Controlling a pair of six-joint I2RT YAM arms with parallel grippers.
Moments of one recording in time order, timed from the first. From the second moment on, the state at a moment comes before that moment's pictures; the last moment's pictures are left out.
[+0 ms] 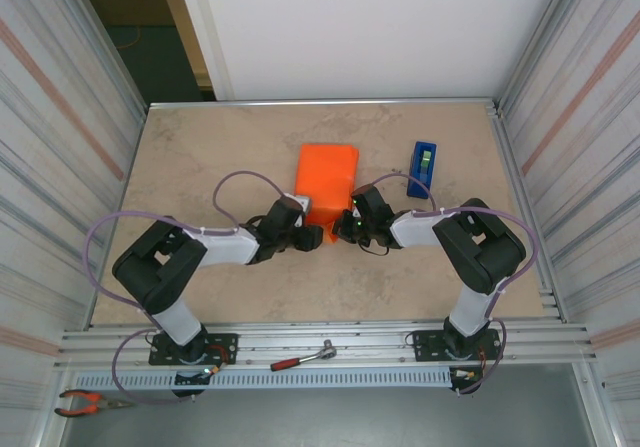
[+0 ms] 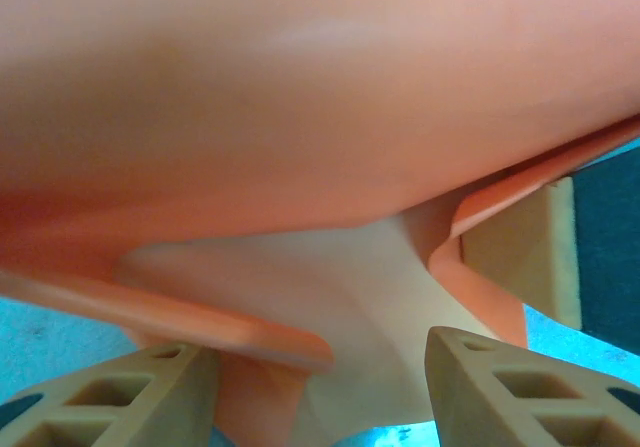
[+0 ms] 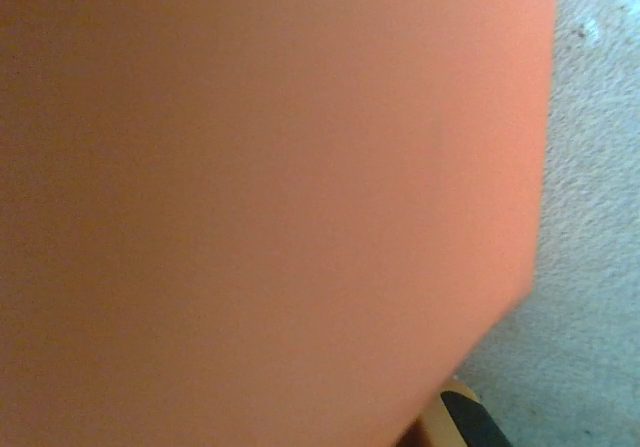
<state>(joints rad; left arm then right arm) -0.74 1.66 0.70 0.16 0.02 -0.44 0.64 1.77 0.77 0.14 -0.26 0.96</state>
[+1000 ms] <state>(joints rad) -0.74 1.76 0.74 0.30 0.03 -0.44 0.64 1.77 0.77 0.14 -0.26 0.96</state>
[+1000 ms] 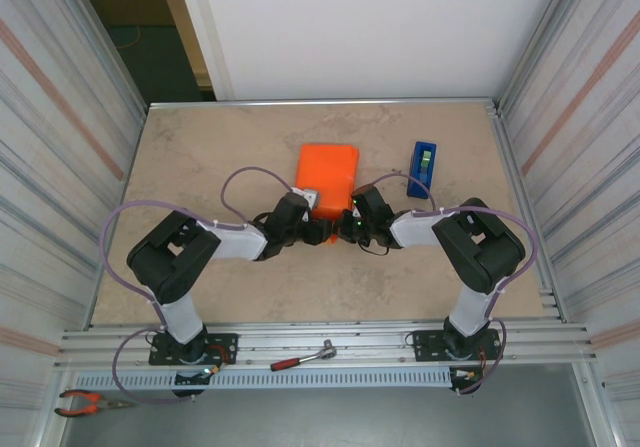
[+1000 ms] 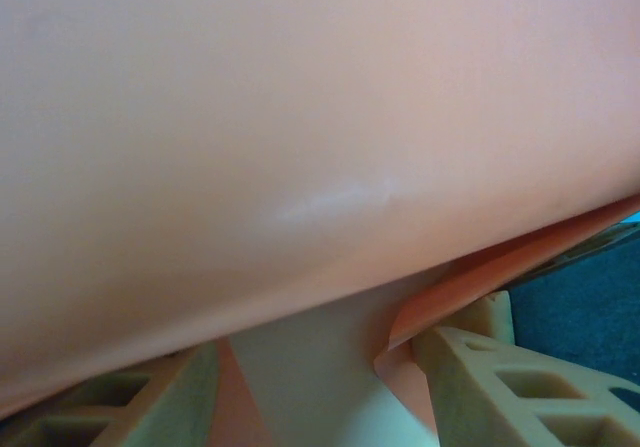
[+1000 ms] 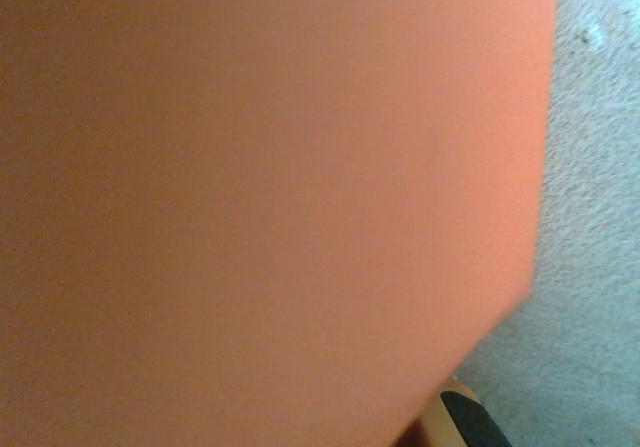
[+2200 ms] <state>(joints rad) -0.50 1.54 0.65 0.10 0.27 -0.54 0.63 1.78 0.79 0.12 -0.29 0.96</state>
